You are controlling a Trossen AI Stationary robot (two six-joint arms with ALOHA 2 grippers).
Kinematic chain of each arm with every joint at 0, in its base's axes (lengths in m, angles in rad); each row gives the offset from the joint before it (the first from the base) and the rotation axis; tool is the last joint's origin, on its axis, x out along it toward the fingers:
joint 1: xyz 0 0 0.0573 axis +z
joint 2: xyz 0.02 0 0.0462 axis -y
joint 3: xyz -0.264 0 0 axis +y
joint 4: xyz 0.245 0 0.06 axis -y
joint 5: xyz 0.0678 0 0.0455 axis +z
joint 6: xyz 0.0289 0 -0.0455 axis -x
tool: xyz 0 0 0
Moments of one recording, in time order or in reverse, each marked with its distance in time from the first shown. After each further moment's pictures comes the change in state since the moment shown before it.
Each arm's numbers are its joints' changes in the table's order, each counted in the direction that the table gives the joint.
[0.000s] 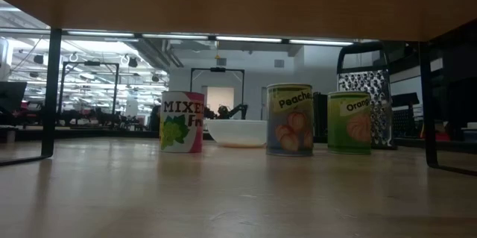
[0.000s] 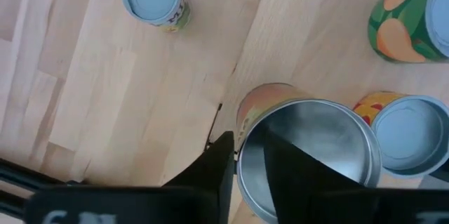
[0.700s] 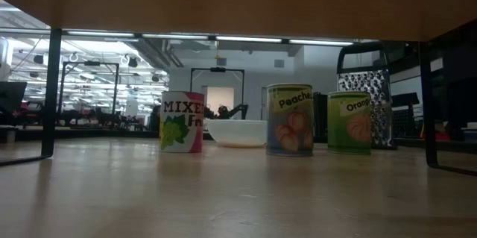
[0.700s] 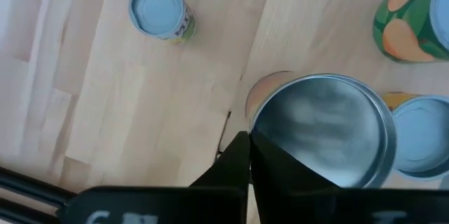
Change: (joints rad) left arm 0.001 0.000 0.000 0.001 0.037 -0.062; right arm 0.000 0.000 0.000 0.000 0.000 0.000
